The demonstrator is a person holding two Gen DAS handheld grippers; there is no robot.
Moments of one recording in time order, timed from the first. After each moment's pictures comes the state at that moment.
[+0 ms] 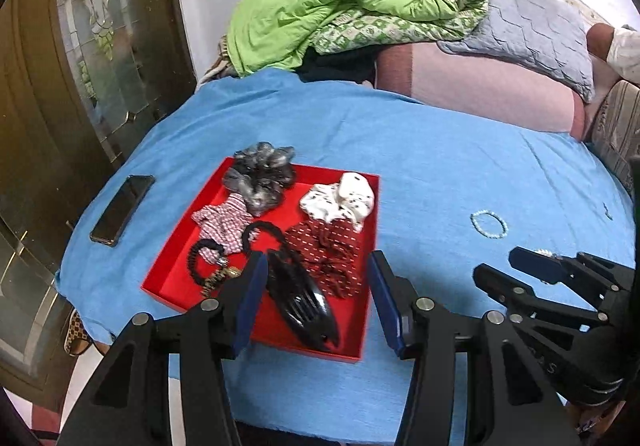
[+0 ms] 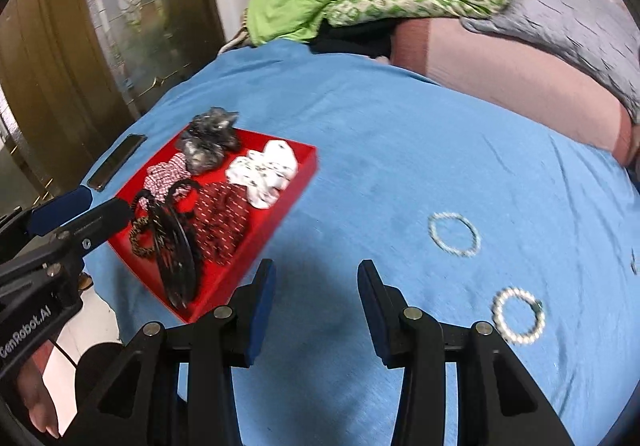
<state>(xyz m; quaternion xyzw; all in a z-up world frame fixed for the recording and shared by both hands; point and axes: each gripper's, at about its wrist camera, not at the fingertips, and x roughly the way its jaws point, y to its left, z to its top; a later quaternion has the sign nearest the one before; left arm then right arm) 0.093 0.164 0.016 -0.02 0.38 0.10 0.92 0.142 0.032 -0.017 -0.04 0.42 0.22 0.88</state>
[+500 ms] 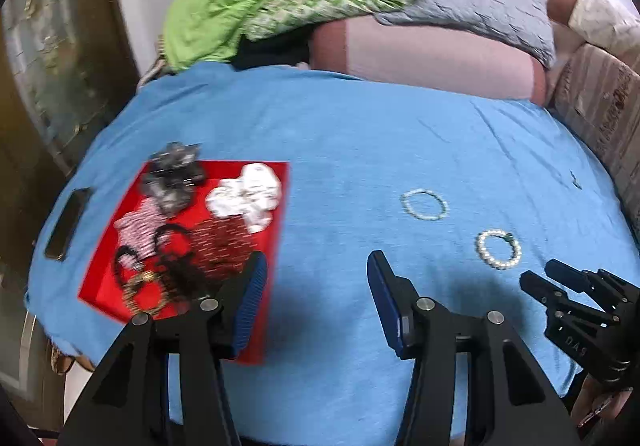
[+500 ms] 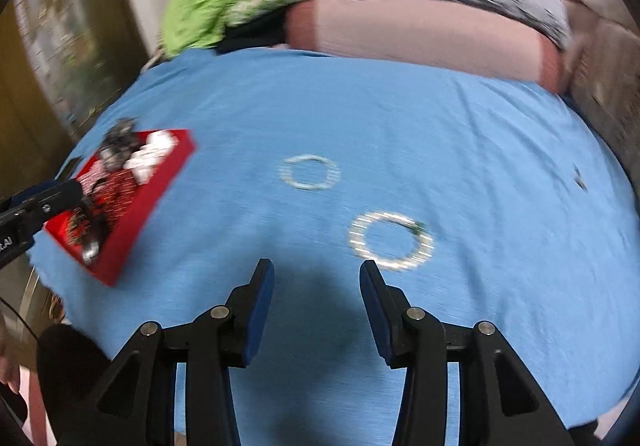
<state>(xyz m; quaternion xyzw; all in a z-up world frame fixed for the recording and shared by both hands) 0.129 0.085 0.000 0.01 0.41 0.03 0.91 0.126 -0.109 -0.045 0.02 0.44 0.11 0.89</state>
